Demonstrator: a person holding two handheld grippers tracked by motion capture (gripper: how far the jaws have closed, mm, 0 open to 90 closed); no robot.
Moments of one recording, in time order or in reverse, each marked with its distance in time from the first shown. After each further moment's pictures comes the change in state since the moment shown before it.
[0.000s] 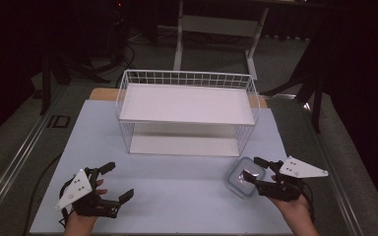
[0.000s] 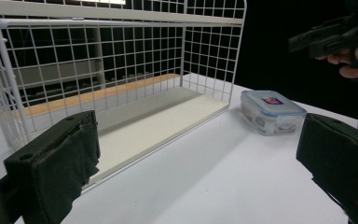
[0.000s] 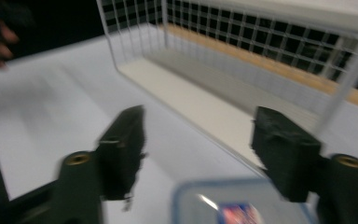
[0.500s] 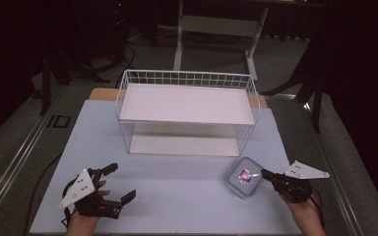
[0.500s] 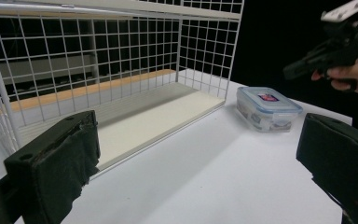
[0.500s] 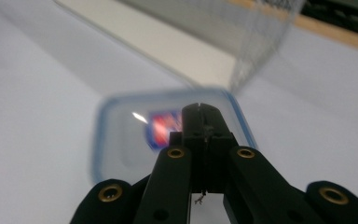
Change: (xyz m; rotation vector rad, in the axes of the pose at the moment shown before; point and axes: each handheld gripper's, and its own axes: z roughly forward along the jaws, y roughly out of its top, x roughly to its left) left arm -0.001 -0.004 0.004 0.014 -0.015 -0.020; right arm -0.038 -0.047 -0.008 0.181 -0.129 0.018
